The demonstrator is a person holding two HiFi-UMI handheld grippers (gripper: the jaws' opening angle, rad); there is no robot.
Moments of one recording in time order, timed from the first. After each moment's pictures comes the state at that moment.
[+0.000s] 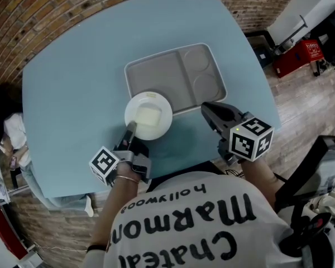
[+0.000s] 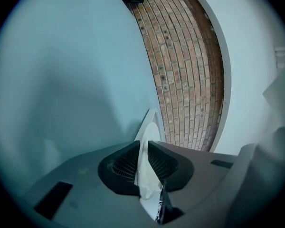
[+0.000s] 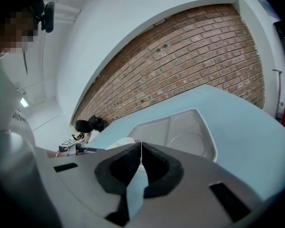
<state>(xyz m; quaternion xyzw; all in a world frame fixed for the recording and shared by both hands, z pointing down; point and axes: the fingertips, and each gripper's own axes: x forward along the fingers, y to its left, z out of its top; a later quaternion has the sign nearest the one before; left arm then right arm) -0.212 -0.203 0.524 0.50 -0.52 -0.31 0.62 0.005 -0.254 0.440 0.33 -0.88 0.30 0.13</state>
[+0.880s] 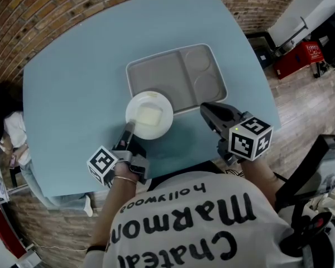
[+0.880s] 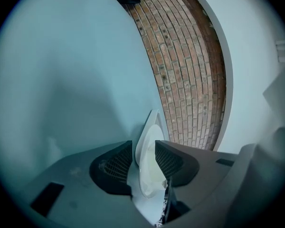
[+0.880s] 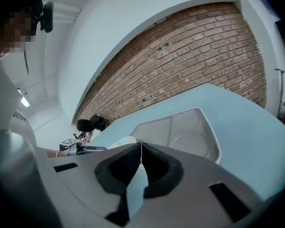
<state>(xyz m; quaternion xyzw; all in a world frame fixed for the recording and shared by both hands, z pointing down) -0.222 -0.193 0.522 0.51 -0.53 -0.28 0.62 -0.002 -0.247 0.437 0.32 -0.89 0.30 0.14</state>
